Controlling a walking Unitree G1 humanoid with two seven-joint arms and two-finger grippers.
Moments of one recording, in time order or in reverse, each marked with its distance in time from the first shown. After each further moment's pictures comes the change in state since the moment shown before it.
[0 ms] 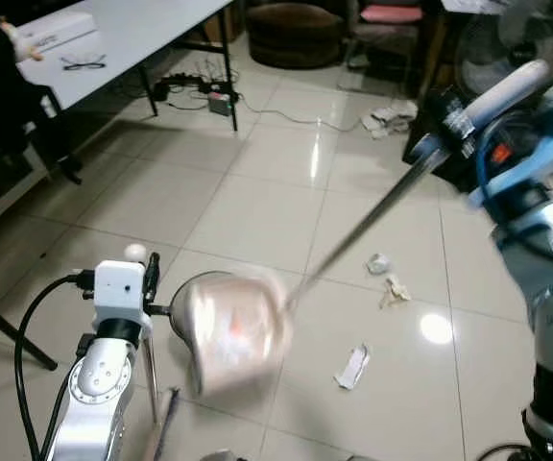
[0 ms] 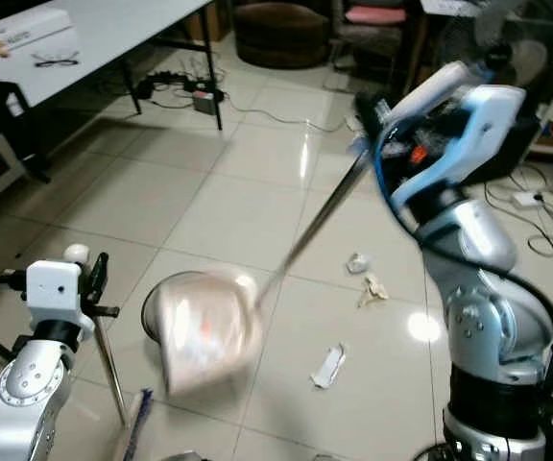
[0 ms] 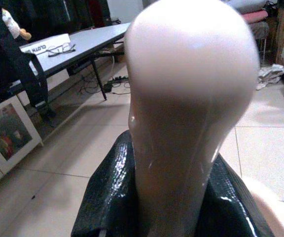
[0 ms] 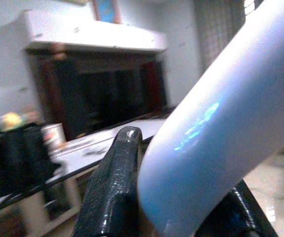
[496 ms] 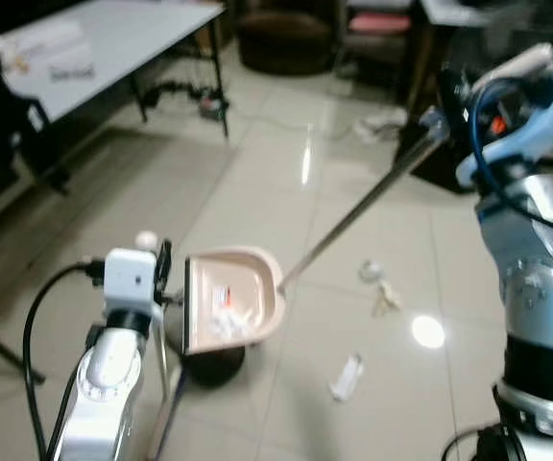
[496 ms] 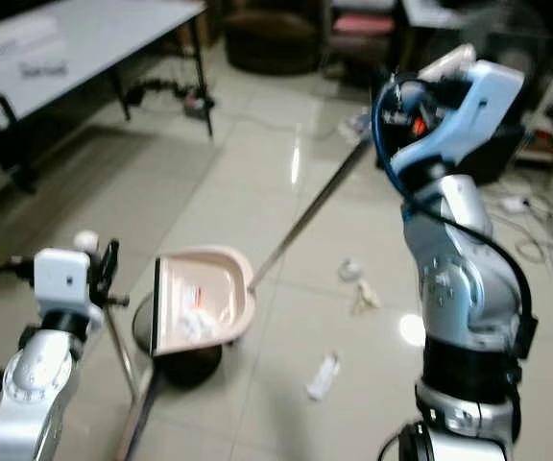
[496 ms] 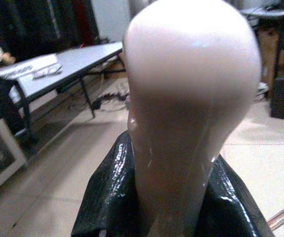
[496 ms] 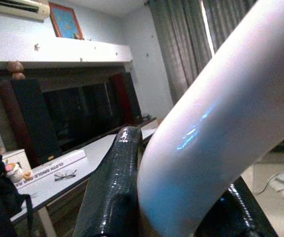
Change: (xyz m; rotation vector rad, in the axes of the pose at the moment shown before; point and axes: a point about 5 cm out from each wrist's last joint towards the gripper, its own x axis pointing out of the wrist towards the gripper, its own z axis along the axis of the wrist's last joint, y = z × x) left arm 0.001 -0.012 0.018 0.001 -0.057 -0.034; right arm 0.019 -0.005 -0.011 0.074 -0.023 -0.136
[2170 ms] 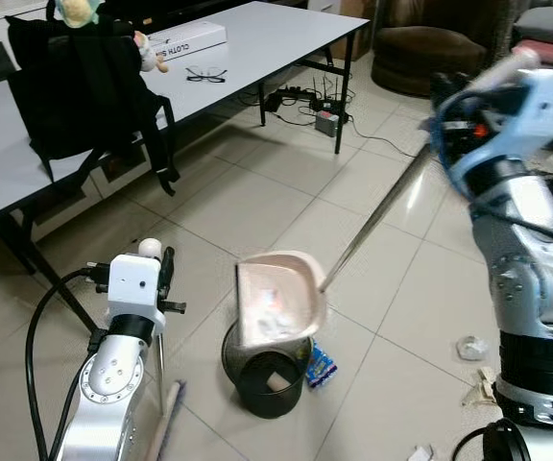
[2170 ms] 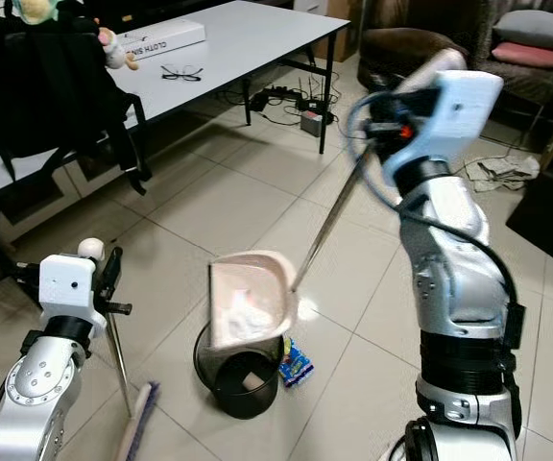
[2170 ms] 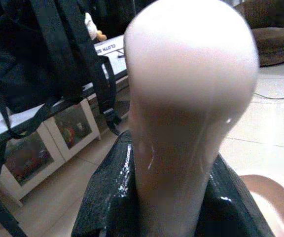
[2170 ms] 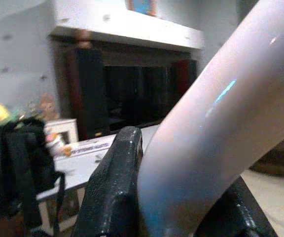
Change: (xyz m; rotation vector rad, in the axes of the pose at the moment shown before) left arm -0.004 -0.004 -0.003 0.005 0.040 -0.011; right arm 0.007 0.006 -0.012 -0.251 0.024 0.077
